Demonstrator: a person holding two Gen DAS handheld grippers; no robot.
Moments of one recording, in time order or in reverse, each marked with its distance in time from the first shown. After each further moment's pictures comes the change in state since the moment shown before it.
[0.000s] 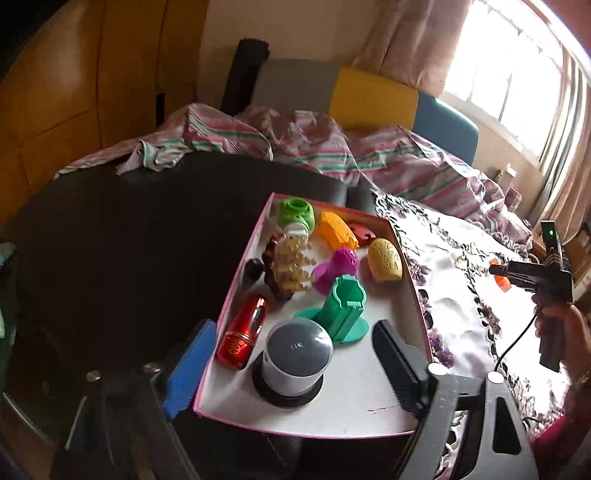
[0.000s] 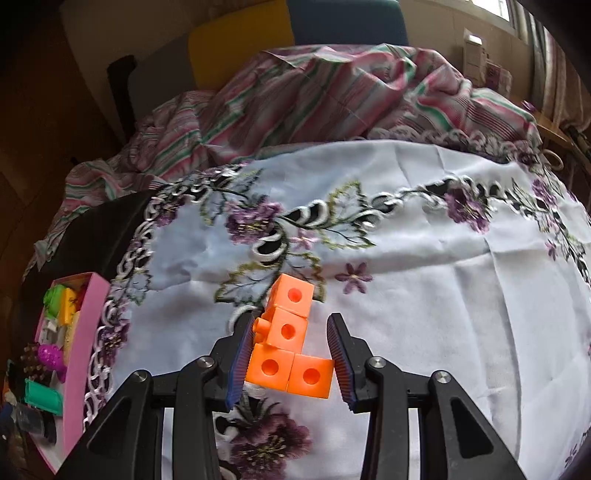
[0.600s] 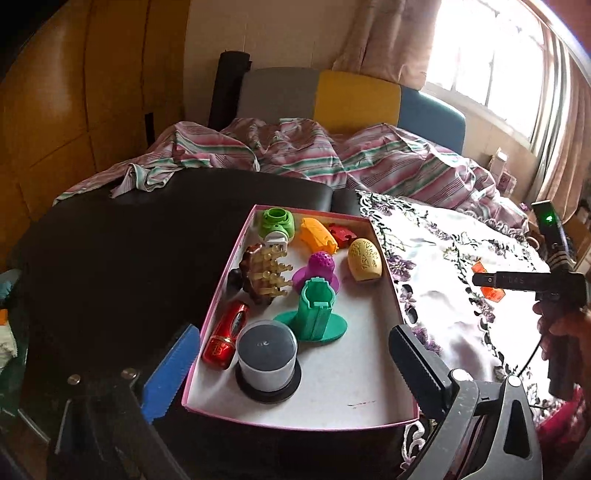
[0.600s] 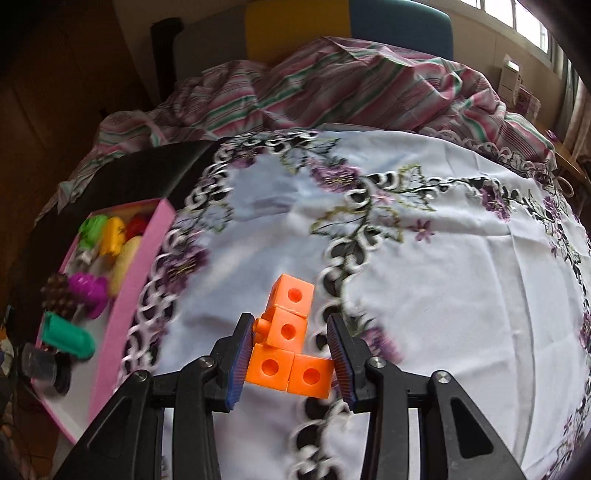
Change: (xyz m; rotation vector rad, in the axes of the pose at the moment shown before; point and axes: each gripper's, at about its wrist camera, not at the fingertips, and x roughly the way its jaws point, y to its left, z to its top) left arm -0.016 -0.031 0.000 0.084 -0.022 0.021; right arm -0.033 0.087 -0.051 -0.136 0.074 -0.007
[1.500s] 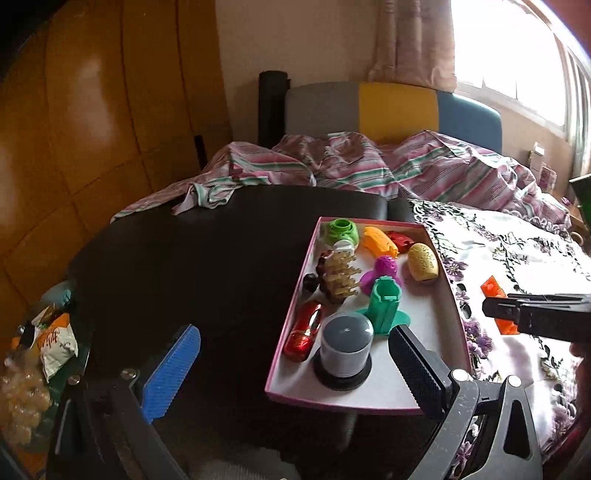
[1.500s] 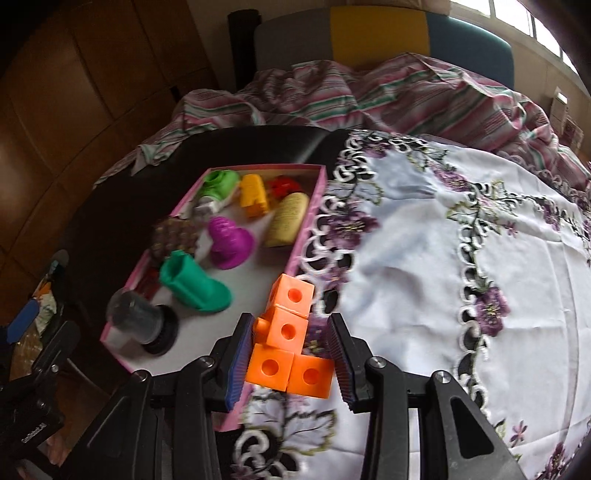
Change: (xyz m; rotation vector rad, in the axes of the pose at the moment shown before) left arm -0.031 0.018 -0.014 0.029 -0.066 0.237; right arm -0.039 0.131 -0.051 -0.130 -0.009 0.162
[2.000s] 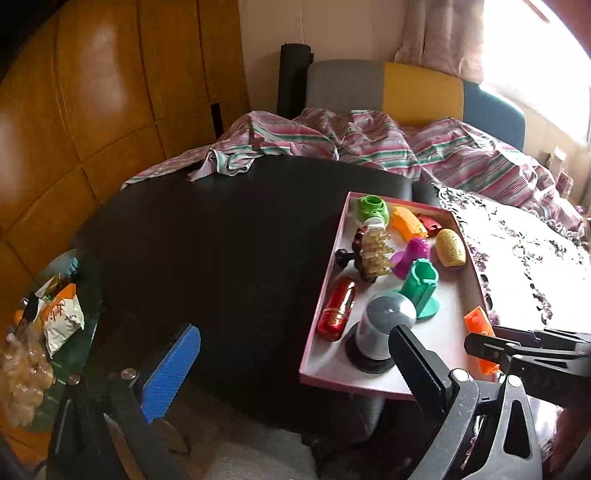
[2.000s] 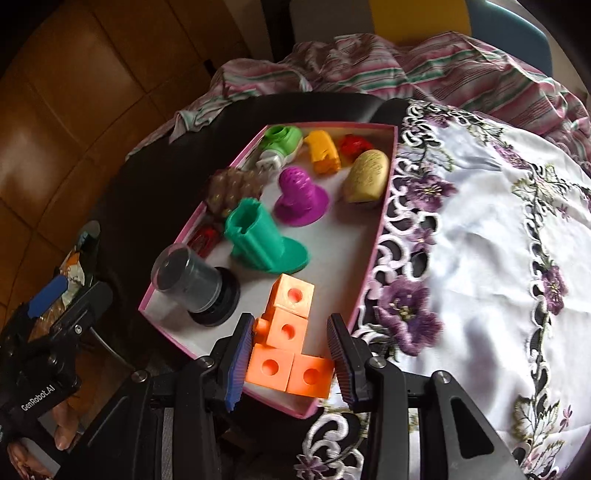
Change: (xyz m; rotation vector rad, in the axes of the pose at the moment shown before) left arm 0.014 0.028 -0.004 -0.065 0.112 0.031; right arm 0.027 0.044 -0.020 -0.041 0.099 0.125
